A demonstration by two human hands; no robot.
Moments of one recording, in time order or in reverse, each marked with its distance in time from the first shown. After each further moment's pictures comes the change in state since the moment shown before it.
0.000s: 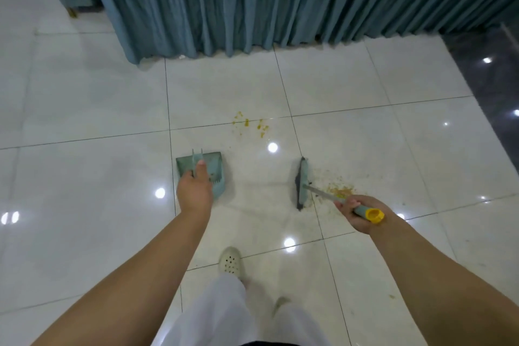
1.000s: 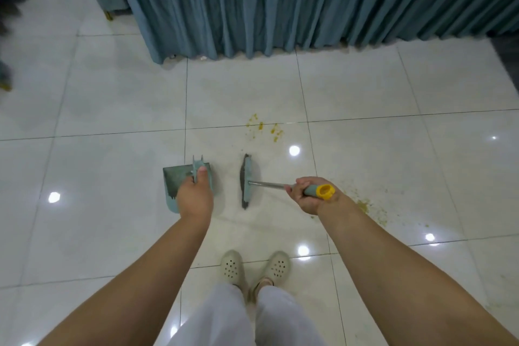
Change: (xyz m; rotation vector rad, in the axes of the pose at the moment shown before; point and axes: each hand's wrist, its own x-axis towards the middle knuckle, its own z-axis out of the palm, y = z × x) left_hand -0.021 0.010 0.049 0.115 0.137 -0.015; right_hand 0.024 -0.003 0.099 -0.034 -0.176 0.243
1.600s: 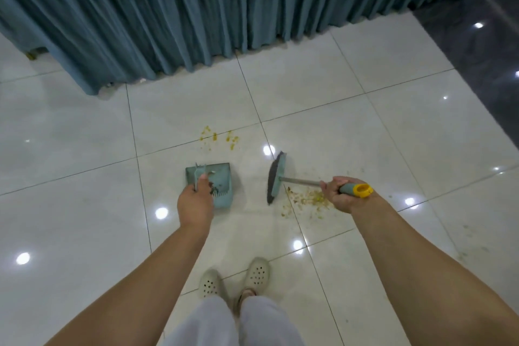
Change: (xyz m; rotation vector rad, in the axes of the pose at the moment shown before) left_hand -0.074 0.024 0.137 -0.003 -0.238 0.052; right_hand -0.033 -0.163 -0.166 0.426 0.057 -0.188
